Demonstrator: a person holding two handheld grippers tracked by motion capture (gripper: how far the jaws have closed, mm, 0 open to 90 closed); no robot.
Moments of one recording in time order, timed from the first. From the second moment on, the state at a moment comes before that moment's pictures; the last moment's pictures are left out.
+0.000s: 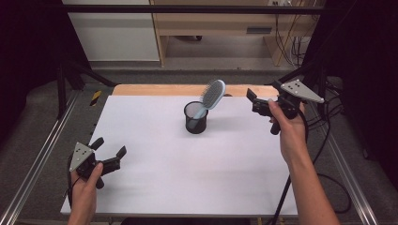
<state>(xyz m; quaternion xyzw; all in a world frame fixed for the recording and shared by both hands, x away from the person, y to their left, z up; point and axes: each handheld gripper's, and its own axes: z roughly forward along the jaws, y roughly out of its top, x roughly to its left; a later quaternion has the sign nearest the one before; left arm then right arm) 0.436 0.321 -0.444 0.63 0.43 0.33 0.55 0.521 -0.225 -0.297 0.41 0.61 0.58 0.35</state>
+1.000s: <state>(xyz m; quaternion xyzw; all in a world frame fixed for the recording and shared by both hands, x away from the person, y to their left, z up) 0.428 0.320 -0.445 0.64 0.43 0.32 0.55 0.492 -0.261 -0.320 0.42 0.60 0.57 0.37</state>
